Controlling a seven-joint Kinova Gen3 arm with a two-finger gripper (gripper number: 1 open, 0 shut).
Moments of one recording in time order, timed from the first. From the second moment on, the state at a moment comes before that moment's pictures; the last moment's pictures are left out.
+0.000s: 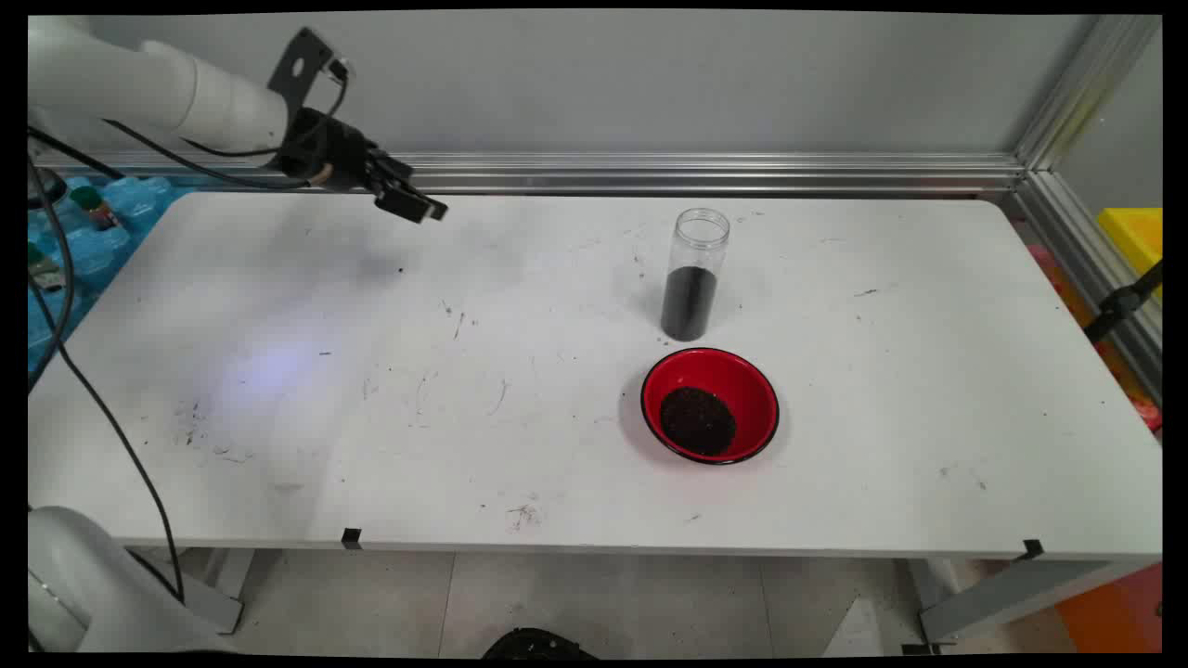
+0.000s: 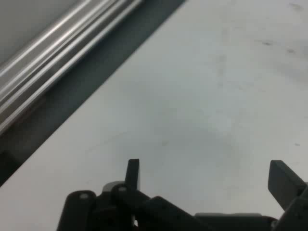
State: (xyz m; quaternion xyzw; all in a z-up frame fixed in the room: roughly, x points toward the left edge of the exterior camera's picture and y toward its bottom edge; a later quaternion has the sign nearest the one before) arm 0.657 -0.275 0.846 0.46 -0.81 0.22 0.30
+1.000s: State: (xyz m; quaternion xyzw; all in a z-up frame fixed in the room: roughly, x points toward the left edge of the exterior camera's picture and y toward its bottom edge) arm 0.566 -0.322 0.840 0.22 -0.90 0.17 0.34
